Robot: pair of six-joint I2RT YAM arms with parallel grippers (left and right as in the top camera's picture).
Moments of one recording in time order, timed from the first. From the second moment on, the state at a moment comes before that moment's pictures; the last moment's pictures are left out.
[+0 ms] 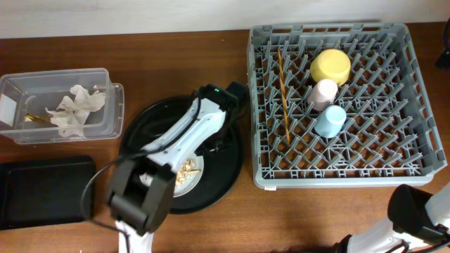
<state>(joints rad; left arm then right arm) -0.60 2.05 1.63 -1.30 -0.16 -0.88 -0.43 1.83 2.69 -1.69 0.11 0.10</state>
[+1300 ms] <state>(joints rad) -0.46 2.14 1.94 -1.56 -0.14 -0.66 -0.43 1.83 2.69 -1.69 0.11 0.10</state>
